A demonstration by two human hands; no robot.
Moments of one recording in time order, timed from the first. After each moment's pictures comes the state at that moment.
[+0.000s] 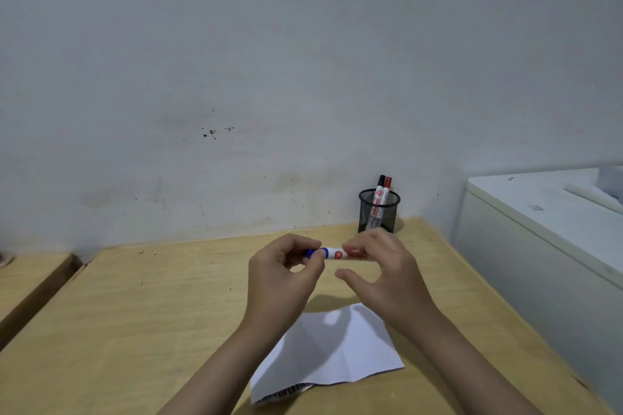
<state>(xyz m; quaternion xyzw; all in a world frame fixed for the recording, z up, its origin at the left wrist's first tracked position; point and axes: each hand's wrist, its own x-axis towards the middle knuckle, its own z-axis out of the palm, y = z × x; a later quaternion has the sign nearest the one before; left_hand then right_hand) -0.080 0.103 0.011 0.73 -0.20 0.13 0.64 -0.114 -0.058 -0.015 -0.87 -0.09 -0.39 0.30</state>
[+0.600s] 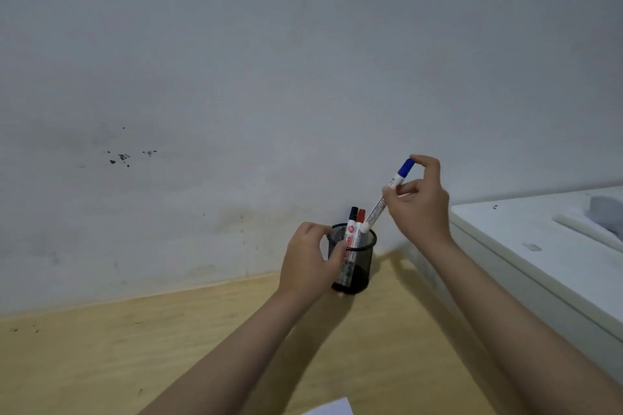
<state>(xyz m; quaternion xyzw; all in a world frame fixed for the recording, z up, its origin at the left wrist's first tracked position) 0.072 -0.048 -0.016 0.80 -0.30 0.18 0.48 0.023 -0.215 0.044 -0.78 0.14 -0.47 0.39</state>
